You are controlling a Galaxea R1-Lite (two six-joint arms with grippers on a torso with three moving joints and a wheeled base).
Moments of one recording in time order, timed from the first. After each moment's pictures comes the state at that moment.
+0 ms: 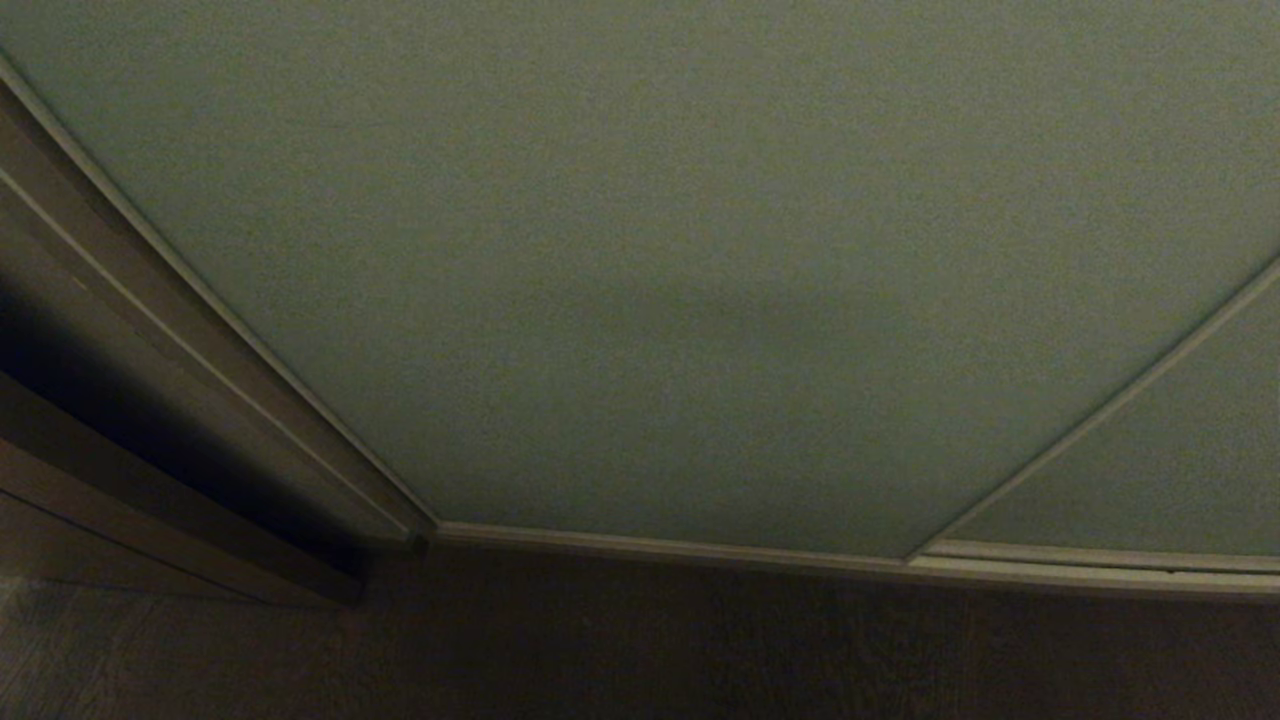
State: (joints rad) left arm -0.01 0.00 0.00 0.00 0.00 -0.01; right arm 0.00 0.00 0.00 0.00 0.00 0.00
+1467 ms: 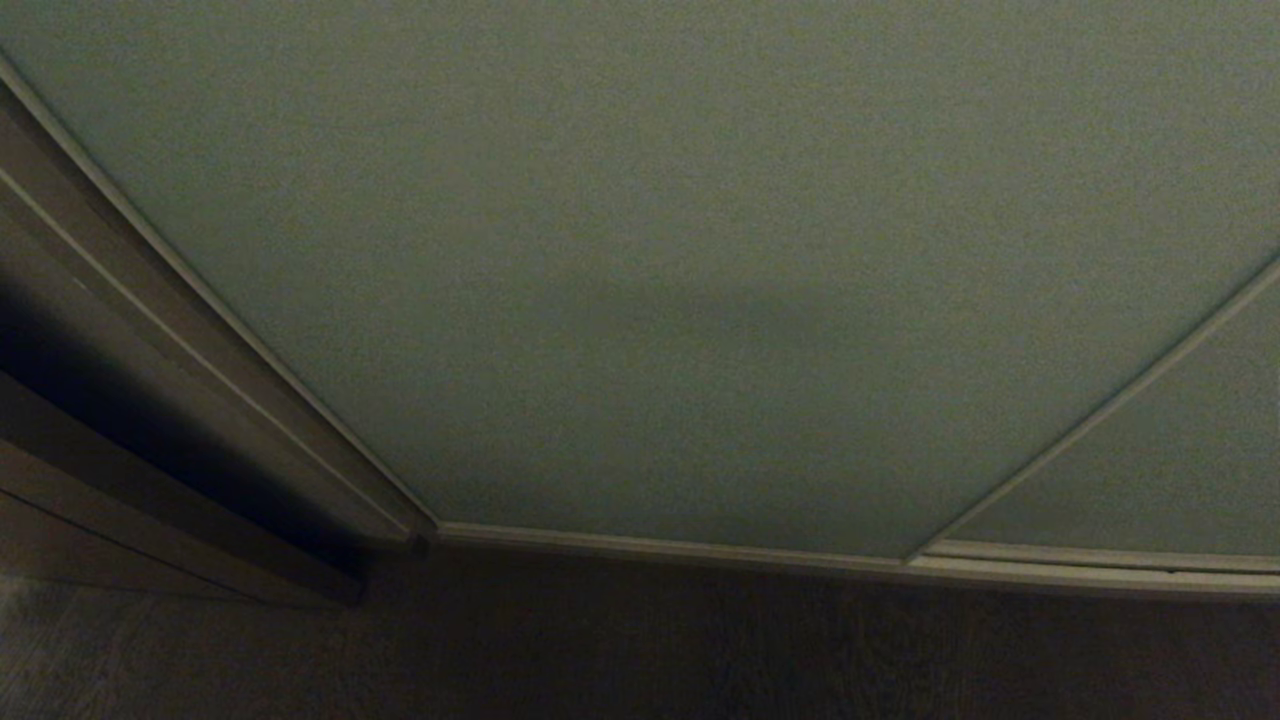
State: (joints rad) left arm -0.01 0.04 -0.18 0.00 0.00 0.06; right arm 0.00 0.00 0.00 0.00 0.01 0.00
